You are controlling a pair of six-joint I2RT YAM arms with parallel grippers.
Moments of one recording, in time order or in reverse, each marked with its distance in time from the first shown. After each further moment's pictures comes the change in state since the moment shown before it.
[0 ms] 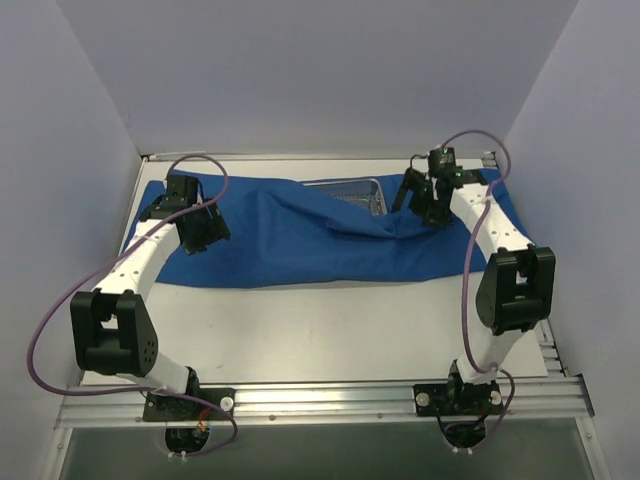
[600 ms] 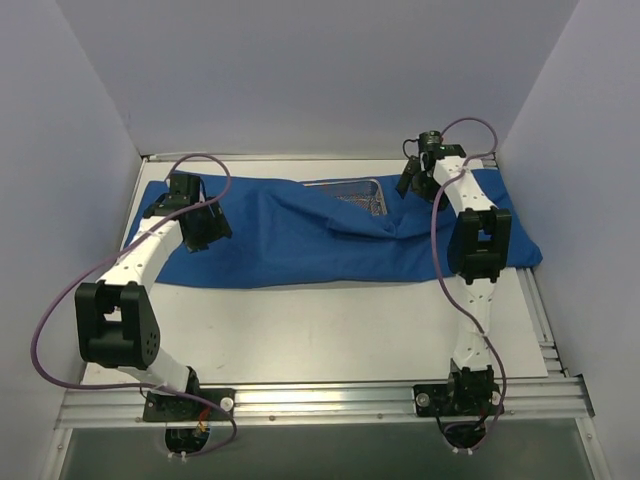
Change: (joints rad) left arm 0.000 0.047 0.013 0.032 0.002 0.008; right arm -0.059 0.564 0.654 -0.195 0.259 0.046
